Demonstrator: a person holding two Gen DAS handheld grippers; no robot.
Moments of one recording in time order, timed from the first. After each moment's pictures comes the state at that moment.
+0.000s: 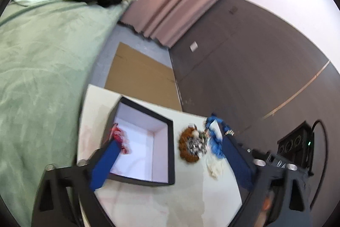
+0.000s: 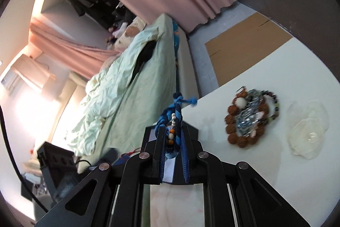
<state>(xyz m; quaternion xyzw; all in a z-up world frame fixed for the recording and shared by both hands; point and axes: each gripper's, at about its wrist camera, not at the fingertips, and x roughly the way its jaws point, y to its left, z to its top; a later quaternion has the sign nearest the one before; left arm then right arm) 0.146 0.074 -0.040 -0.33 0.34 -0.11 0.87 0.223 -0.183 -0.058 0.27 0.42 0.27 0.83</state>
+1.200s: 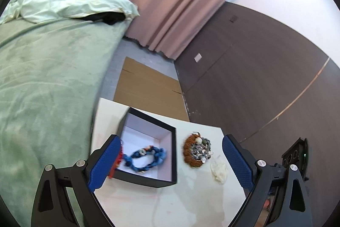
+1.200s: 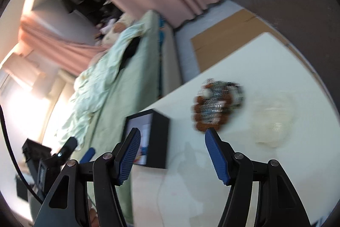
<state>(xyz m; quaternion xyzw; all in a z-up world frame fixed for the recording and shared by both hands) 0.123 0.064 -0.017 -0.29 0.32 -0.08 0.90 0.204 -0.256 -0.062 0.27 0.45 0.21 0.83</state>
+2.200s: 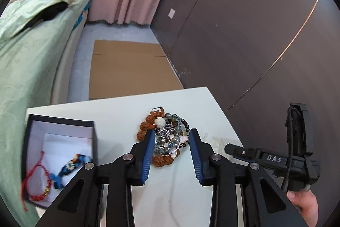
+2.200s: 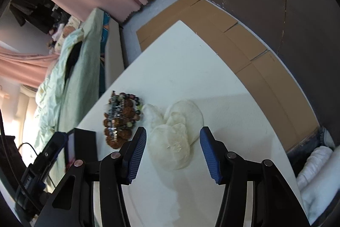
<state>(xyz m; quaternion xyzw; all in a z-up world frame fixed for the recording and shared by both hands) 0.221 -0.077 -0.045 -0.15 0.42 -0.16 0.88 0.255 -0.336 -0.122 0.25 0.54 0.09 0.80</state>
